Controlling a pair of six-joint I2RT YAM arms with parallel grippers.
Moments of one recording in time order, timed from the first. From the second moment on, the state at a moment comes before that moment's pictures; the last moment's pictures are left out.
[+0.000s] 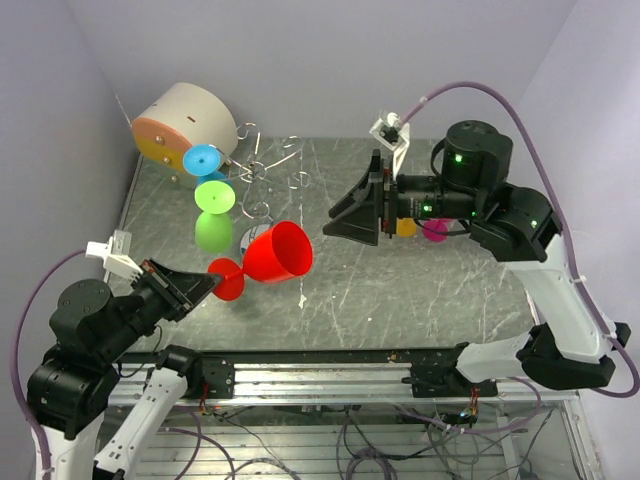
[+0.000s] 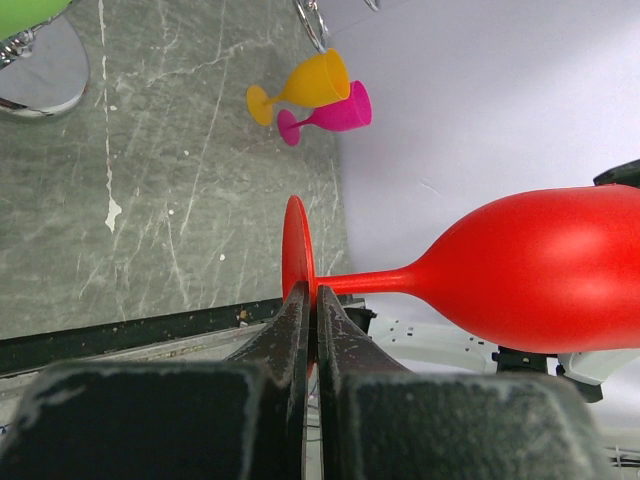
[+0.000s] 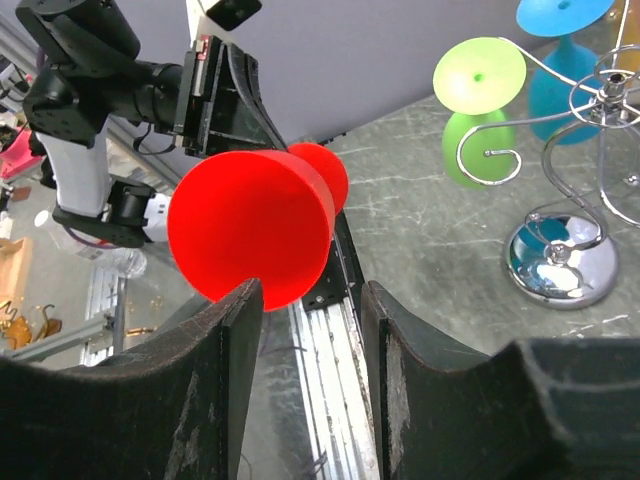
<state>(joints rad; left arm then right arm) -0.30 0.40 1.18 -1.00 0.27 -1.00 0.85 1.32 1.96 -0.85 -0.55 0.23</state>
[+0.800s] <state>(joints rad) -0.30 0.48 1.19 -0.95 0.30 -0.97 0.96 1.46 1.97 -0.85 -0.42 0.25</state>
